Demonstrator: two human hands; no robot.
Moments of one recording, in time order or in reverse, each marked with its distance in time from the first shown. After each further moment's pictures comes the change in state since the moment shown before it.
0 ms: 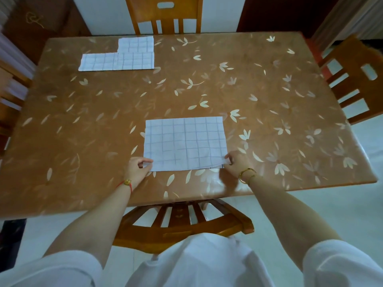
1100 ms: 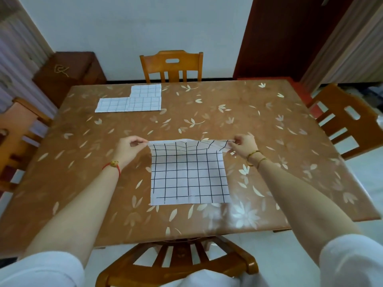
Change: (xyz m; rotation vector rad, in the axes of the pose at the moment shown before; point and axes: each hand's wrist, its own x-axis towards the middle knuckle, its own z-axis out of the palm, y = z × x) left_hand 0.064 0.131 -0.125 -0.111 0.148 0.293; right_hand 0.066 -0.082 -0.143 0.319 0.219 -0.139
